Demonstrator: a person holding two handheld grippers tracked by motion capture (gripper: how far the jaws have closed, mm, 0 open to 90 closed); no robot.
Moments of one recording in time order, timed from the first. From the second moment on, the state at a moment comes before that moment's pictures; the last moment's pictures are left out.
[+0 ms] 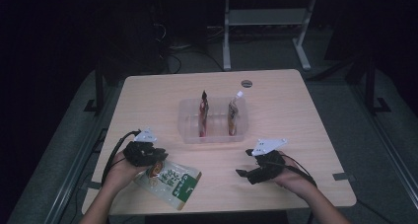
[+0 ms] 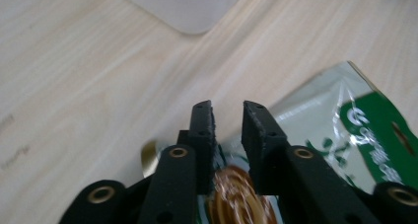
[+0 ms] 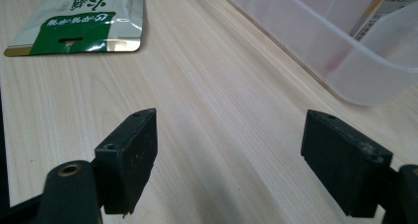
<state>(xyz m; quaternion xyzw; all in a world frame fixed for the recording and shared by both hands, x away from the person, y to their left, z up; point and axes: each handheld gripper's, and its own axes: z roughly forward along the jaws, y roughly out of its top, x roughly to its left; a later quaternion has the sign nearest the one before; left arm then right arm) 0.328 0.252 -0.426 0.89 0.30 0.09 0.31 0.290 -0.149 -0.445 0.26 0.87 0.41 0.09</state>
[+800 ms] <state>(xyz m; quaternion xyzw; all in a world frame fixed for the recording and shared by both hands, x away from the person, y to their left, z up) 0.291 0.298 -0.433 0.89 0.31 0.04 0.34 0.290 -0.148 -0.446 0.26 0.87 0.41 0.09</state>
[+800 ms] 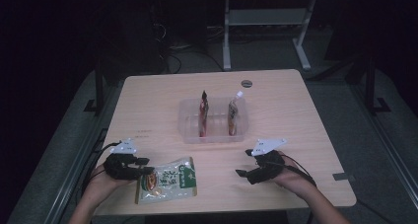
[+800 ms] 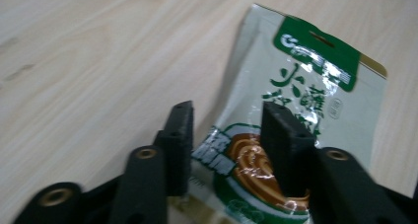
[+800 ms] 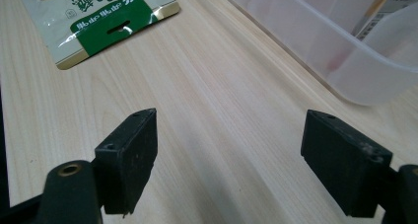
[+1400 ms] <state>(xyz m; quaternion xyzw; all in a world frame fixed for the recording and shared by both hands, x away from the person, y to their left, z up) 0.288 0.277 -0.447 0.92 0.27 0.03 0.28 0.294 -0.150 -0.448 0.27 0.87 0.40 0.09</state>
